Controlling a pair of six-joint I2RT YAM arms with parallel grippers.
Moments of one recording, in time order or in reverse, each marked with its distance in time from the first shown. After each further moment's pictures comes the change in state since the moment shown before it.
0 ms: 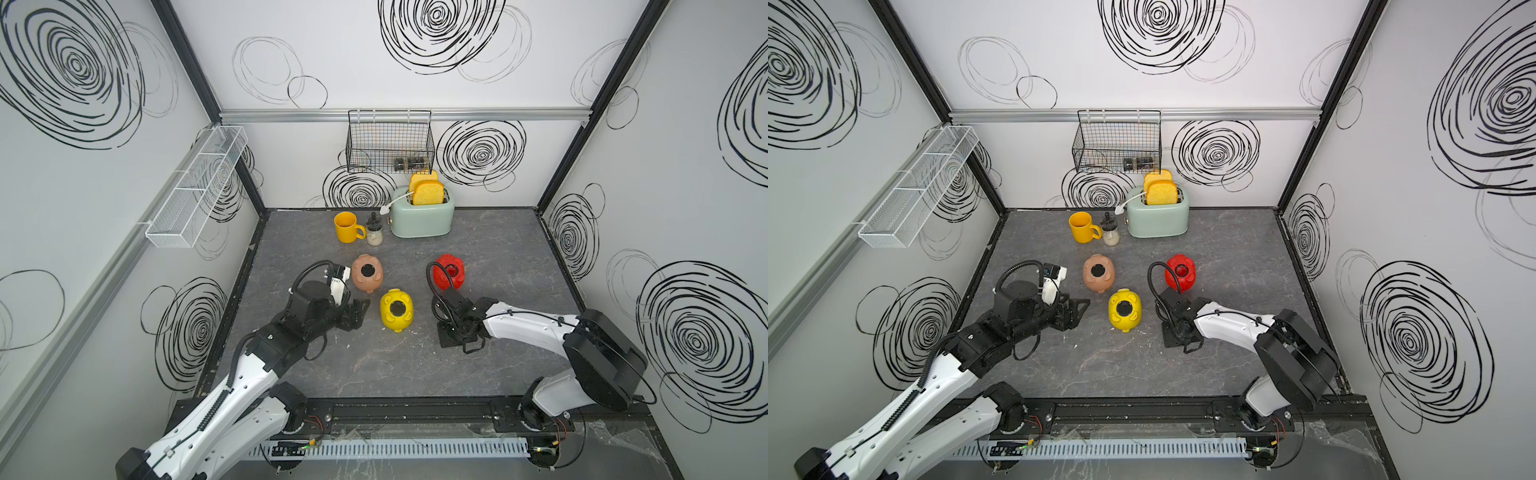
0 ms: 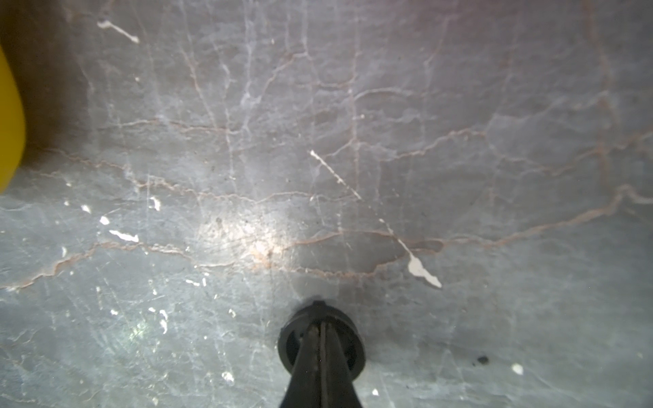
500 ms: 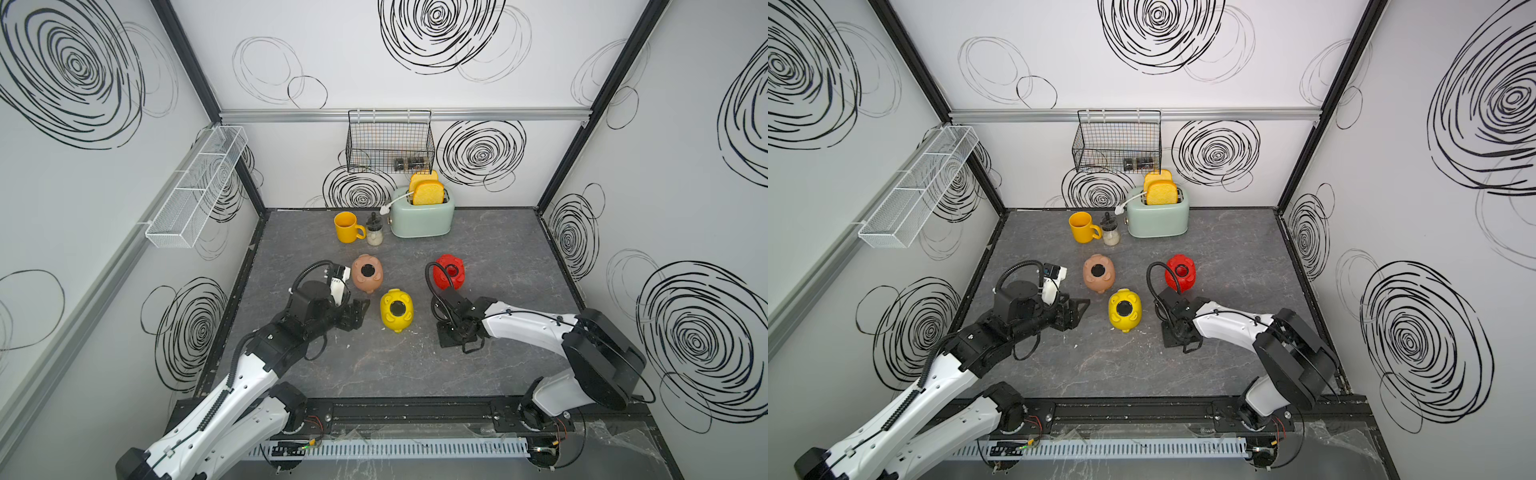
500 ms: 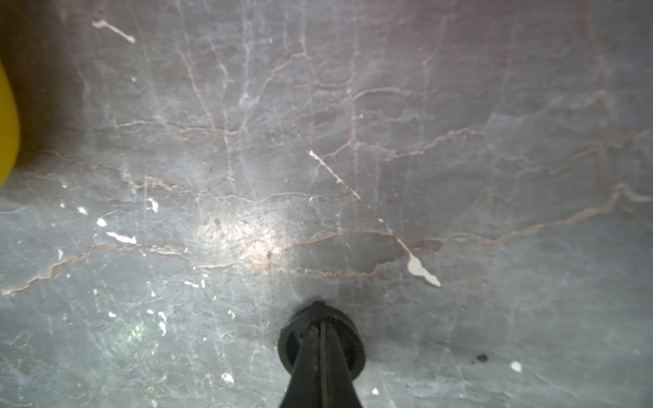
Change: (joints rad) left arm 0.000 0.000 0.000 0.000 0.000 0.000; right arm 0.005 0.018 0.010 -0.003 0.007 0.005
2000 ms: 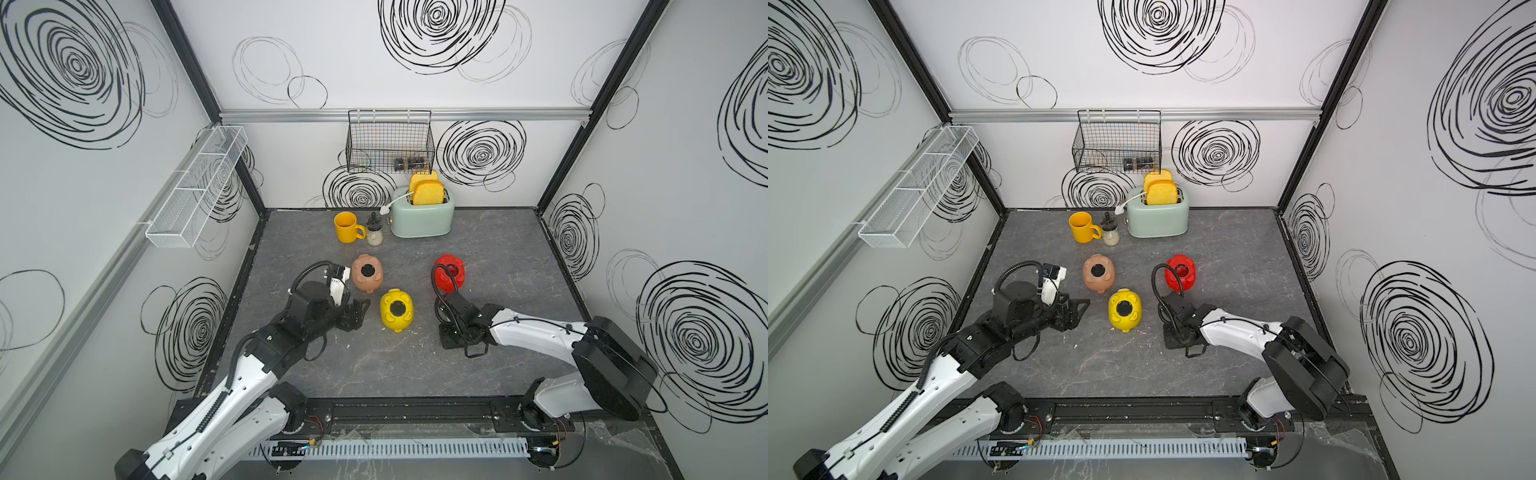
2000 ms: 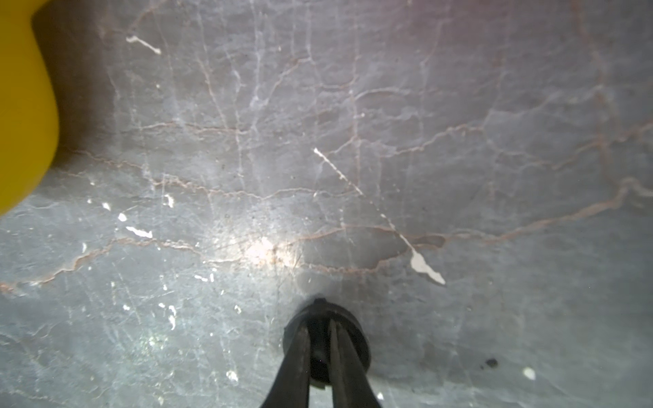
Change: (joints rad) left arm -0.004 -0.009 0.000 0.000 -0.001 0.000; right arm 0.022 -0.061 -0.071 0.085 0.002 0.019
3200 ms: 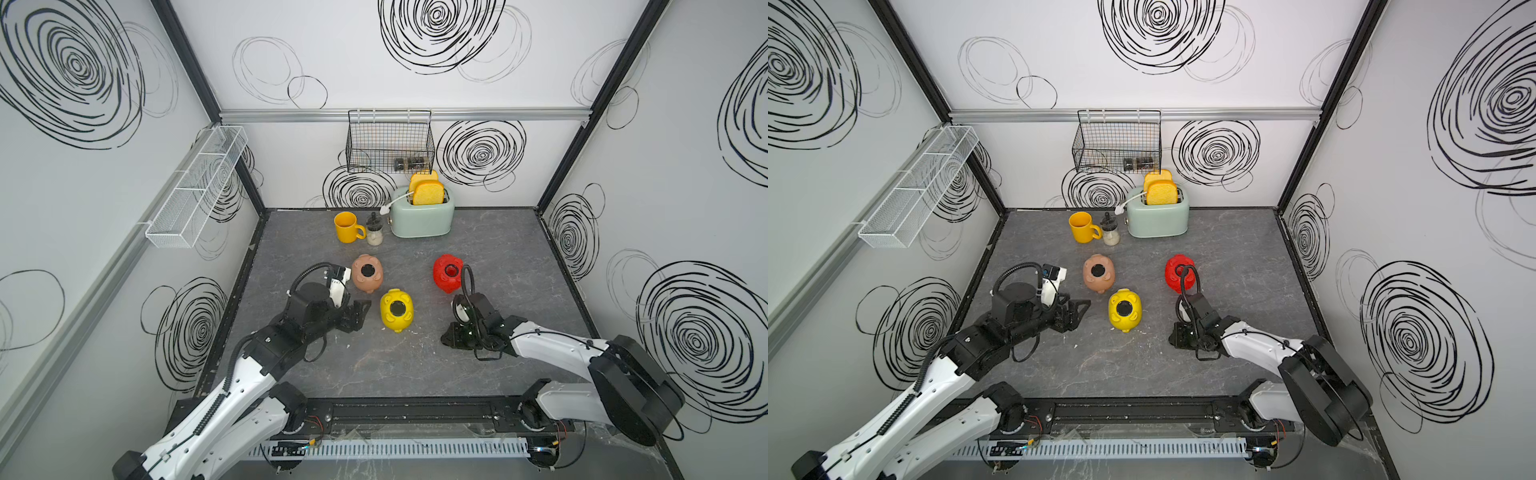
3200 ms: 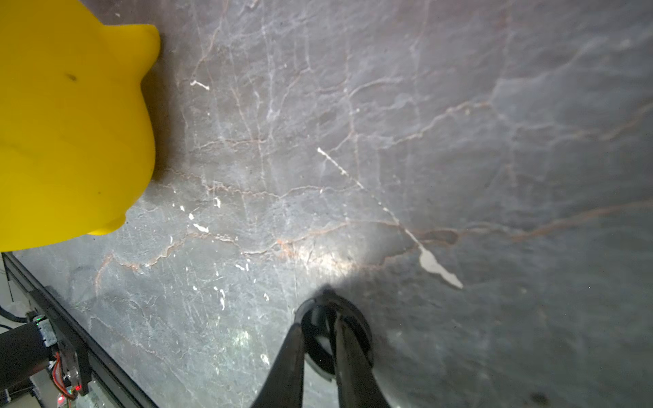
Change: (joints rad) left arm -0.016 -0.015 0.001 0.000 0.003 0.000; right arm -0.167 -0.165 -0.223 0.280 -0.272 0.040
